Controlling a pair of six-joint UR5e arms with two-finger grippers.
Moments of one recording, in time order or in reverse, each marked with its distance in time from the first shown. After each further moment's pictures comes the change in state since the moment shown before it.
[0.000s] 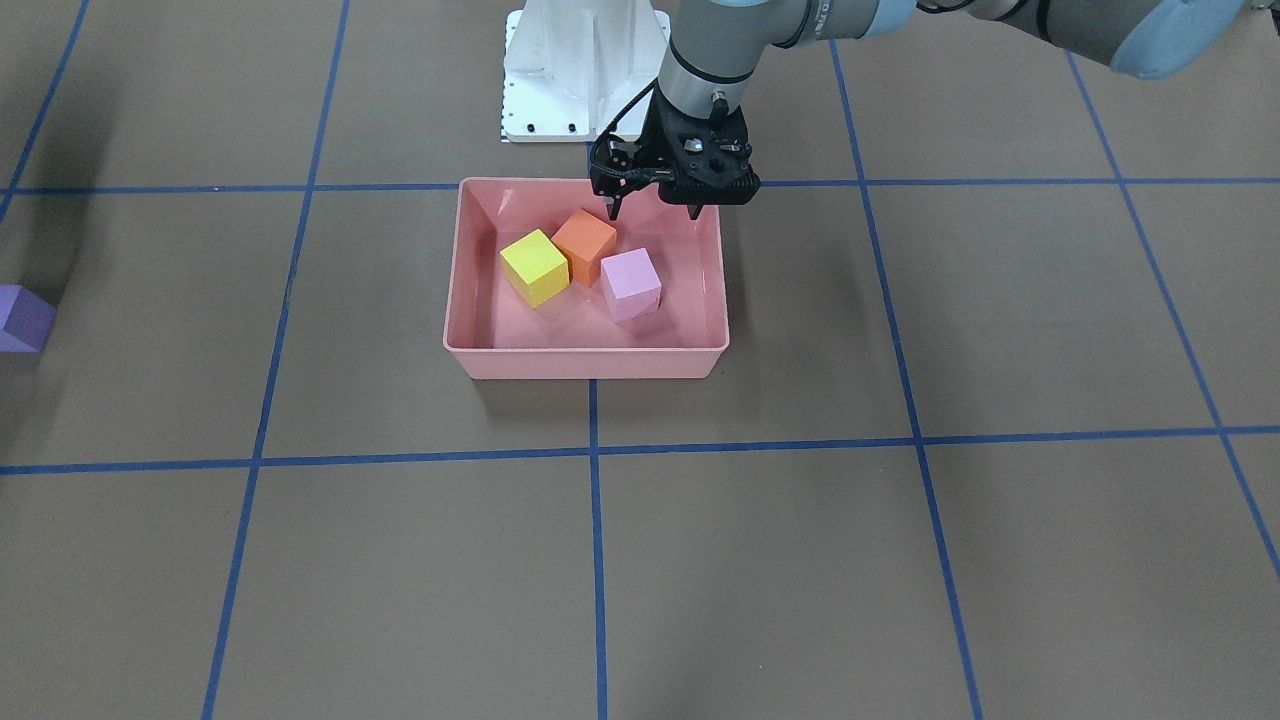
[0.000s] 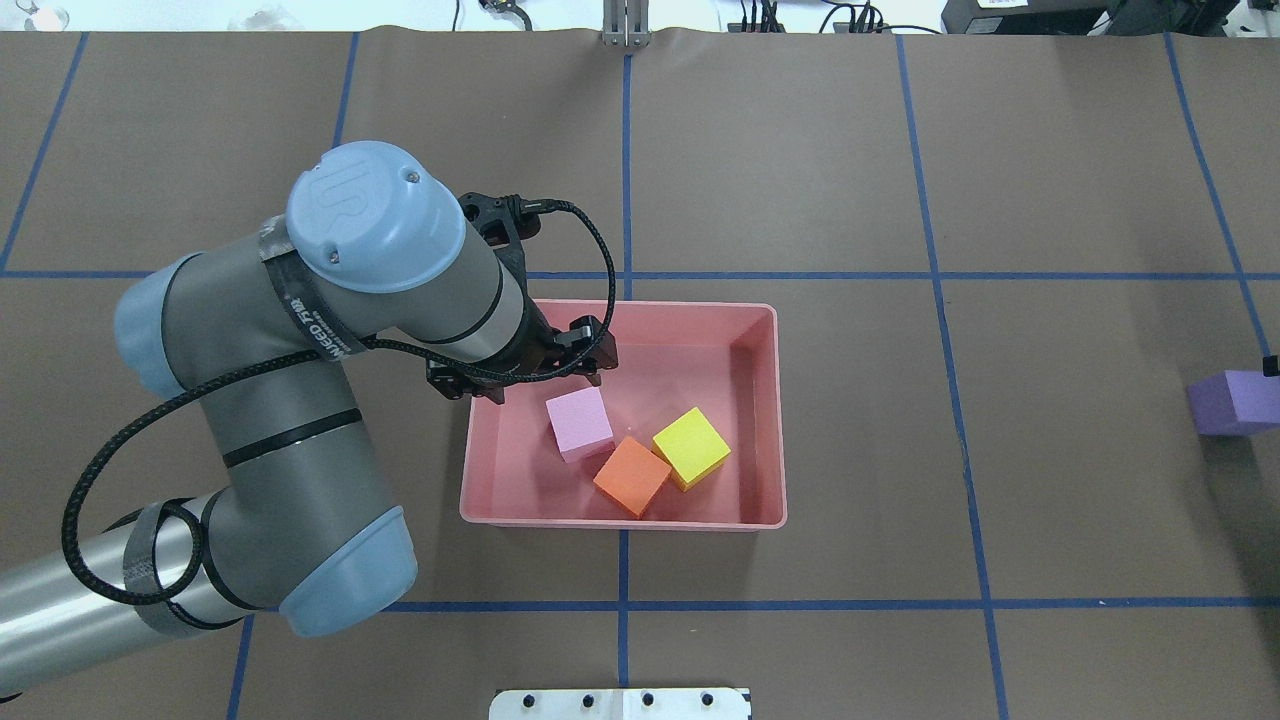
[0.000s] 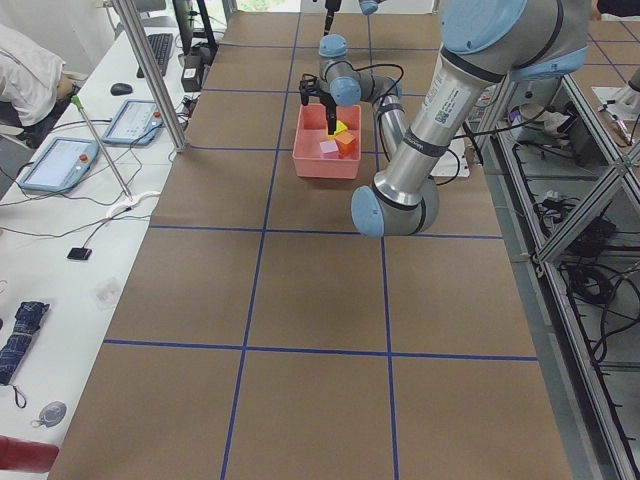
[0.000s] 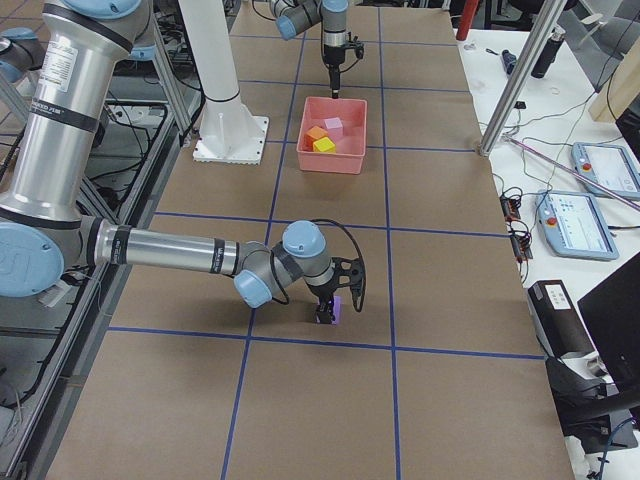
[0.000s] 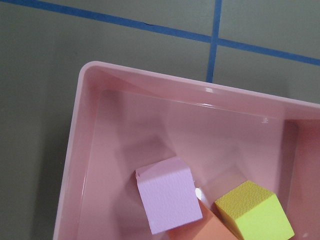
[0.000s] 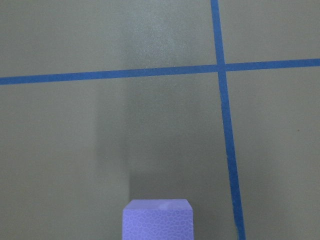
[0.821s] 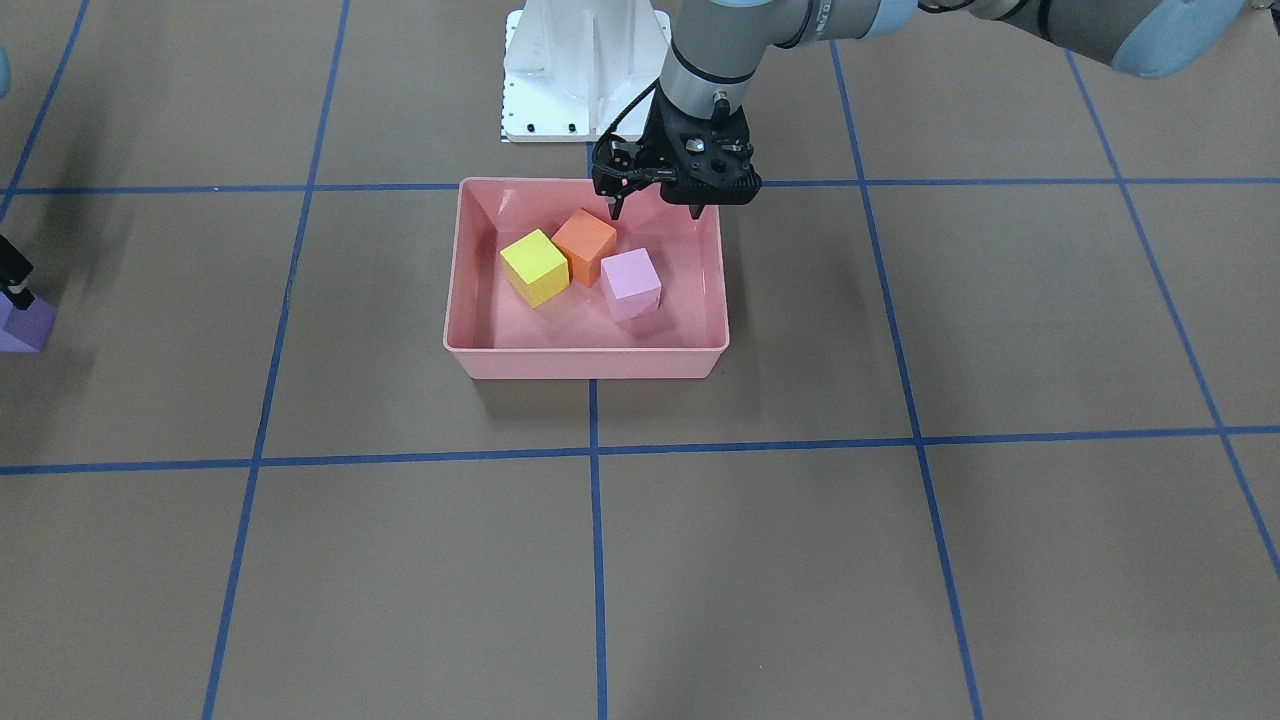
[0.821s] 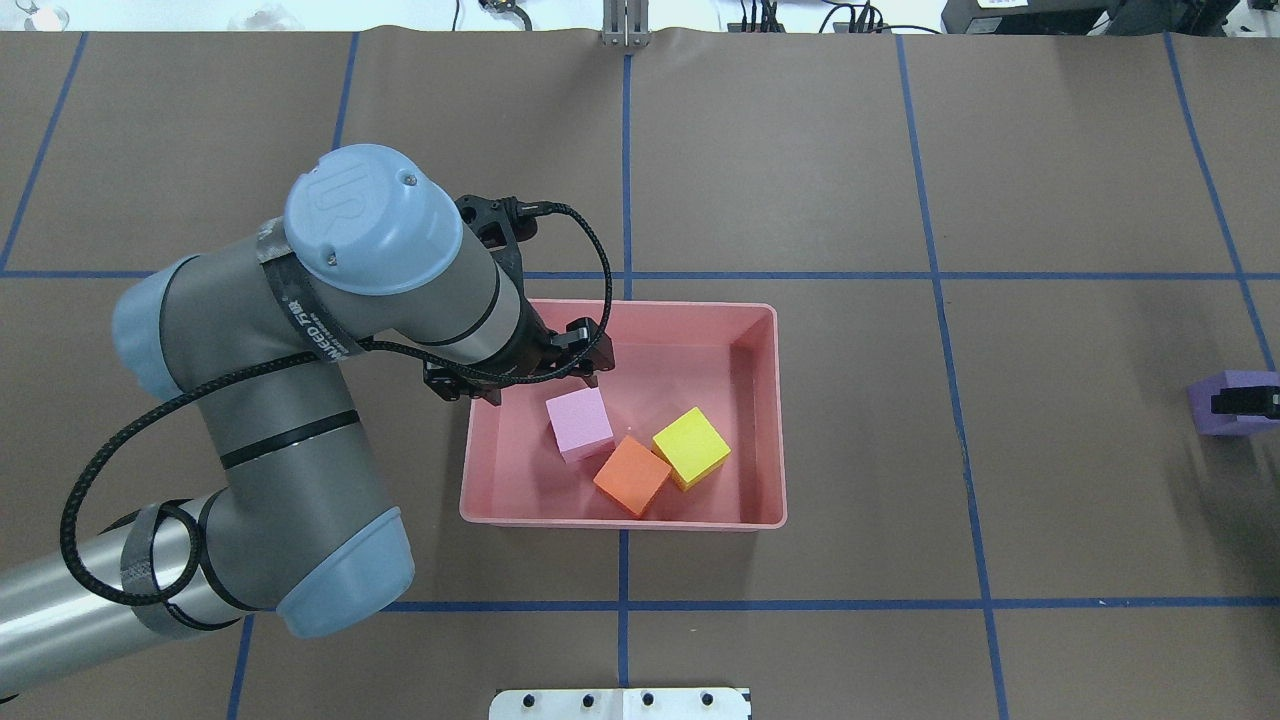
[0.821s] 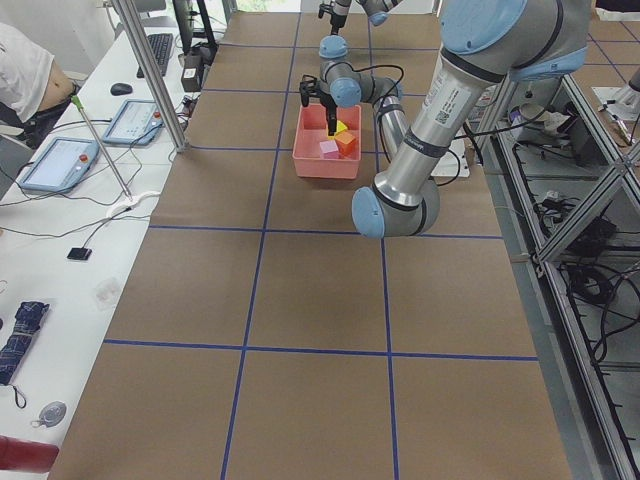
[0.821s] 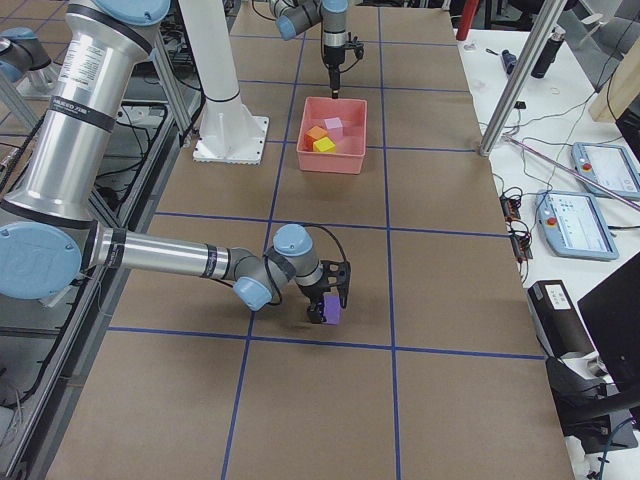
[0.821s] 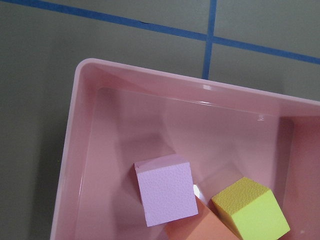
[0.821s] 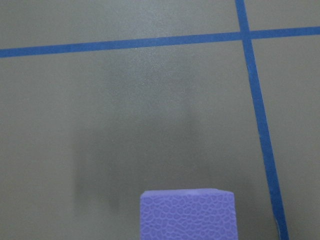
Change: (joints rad) left arm 0.001 0.006 -0.001 0.000 0.000 0.000; right arm -0.191 -0.034 -0.039 0.095 -0.176 0.117
